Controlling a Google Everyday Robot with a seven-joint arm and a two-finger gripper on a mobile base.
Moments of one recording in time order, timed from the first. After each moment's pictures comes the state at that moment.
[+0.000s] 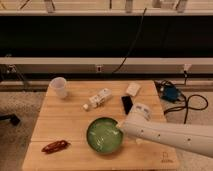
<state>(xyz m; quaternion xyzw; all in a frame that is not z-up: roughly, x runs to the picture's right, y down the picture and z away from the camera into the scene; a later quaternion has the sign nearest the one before) 0.124 0.247 0.764 -0.22 -0.11 -0.40 0.89</state>
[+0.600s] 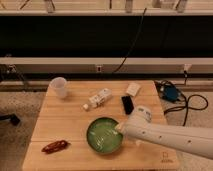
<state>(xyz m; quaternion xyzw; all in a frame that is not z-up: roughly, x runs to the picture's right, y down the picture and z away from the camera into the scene) 0.121 0.261 0.773 -0.22 -0.13 -0.39 0.88</state>
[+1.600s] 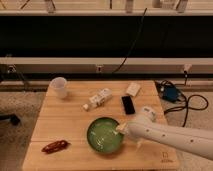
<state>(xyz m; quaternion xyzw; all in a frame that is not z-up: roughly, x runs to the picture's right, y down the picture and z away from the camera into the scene) 0.128 0.272 0.785 -0.22 -0.16 -0.38 0.88</state>
